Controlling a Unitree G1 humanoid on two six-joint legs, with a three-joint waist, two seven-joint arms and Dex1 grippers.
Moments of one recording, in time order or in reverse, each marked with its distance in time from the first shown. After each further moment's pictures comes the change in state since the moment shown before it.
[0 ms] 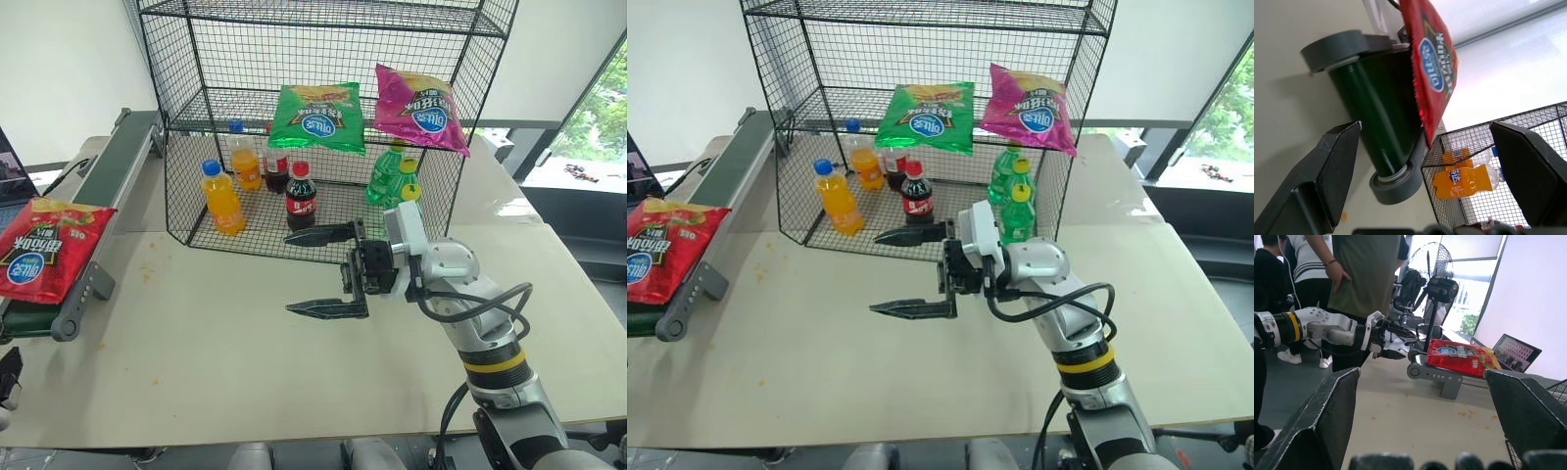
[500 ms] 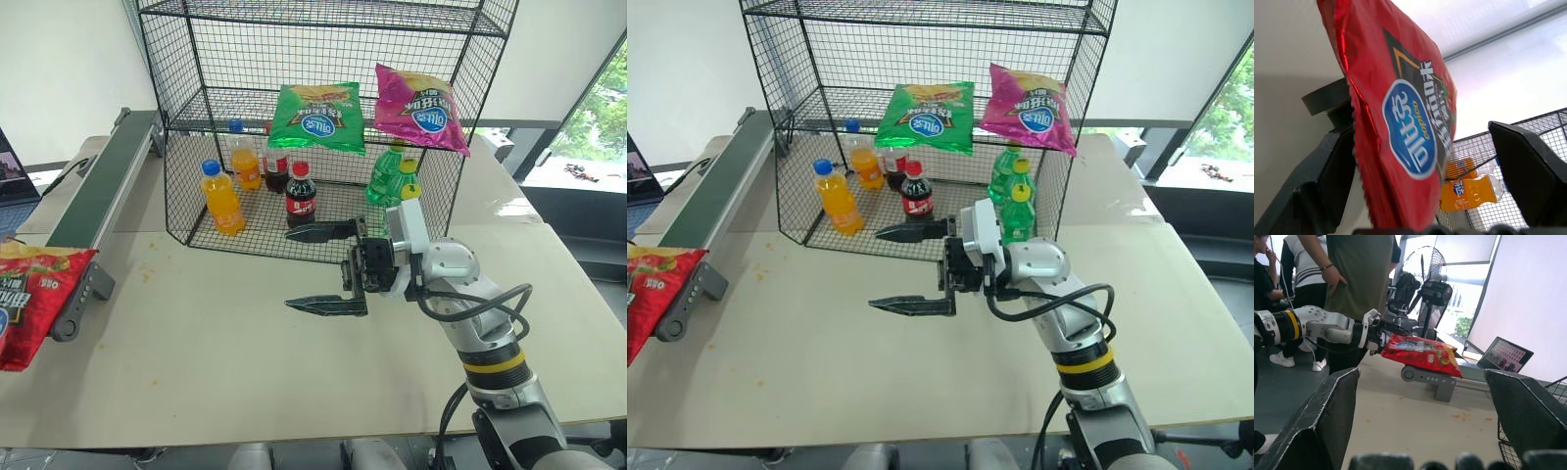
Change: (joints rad) left arm -0.026 0.057 0.018 0.092 0.063 0.001 -0.040; right arm 0.003 0.005 -0.004 -0.001 0.000 -0.016 -0.025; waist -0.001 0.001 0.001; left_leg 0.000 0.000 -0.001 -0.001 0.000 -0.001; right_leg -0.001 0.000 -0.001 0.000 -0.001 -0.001
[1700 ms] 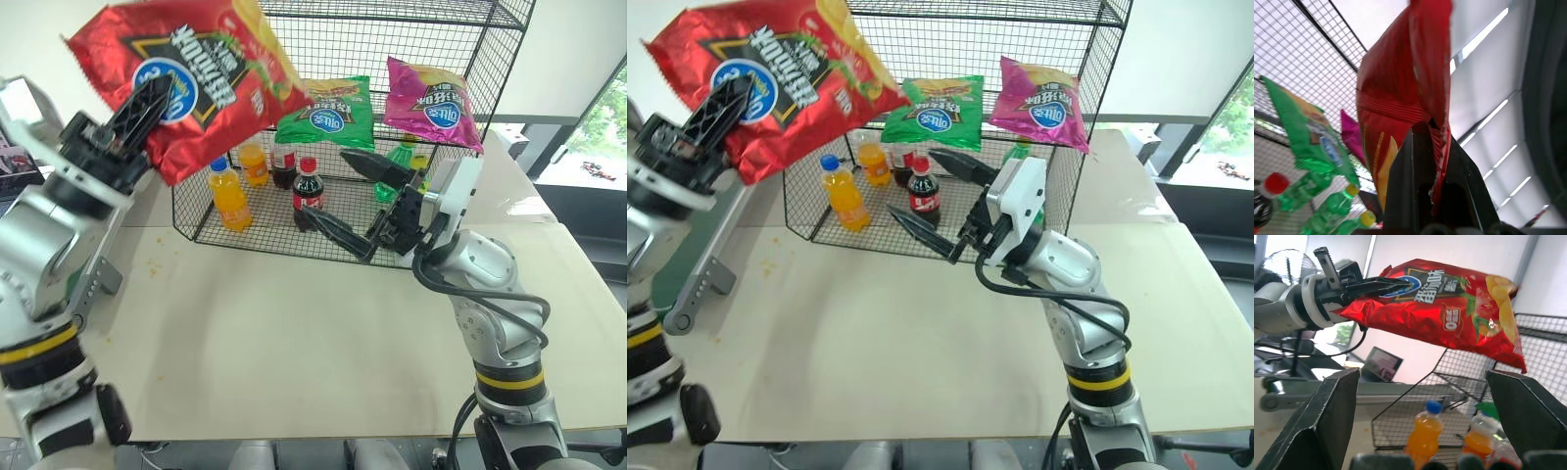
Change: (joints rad) left arm -1.032 0.039 -0.604 -0.133 -0.223 0.134 0.188; right arm 0.057 0.011 -0.121 -0.255 -0.143 0.016 -0.553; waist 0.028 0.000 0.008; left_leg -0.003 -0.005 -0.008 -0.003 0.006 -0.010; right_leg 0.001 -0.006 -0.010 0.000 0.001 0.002
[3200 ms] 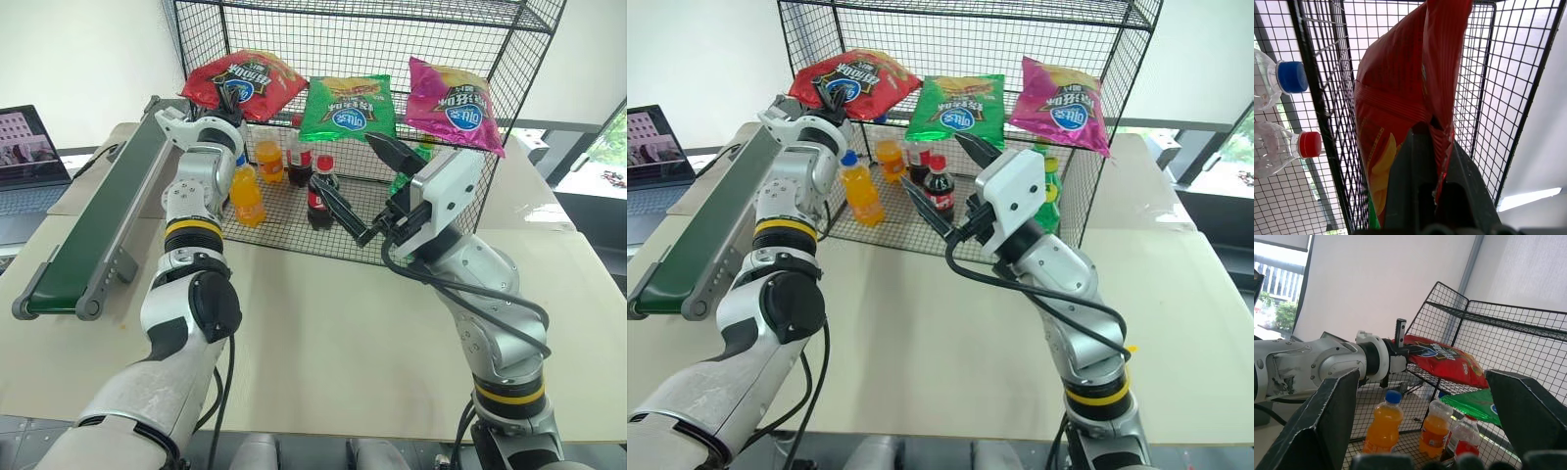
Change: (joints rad) left arm -0.594 -0.421 0.217 1.025 0.738 -0.513 -0.193; right arm 0.025 0.021 0.045 -0.094 -0.157 0.129 -0.238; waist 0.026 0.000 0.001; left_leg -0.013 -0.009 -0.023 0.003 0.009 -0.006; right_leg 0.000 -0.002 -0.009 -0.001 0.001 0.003
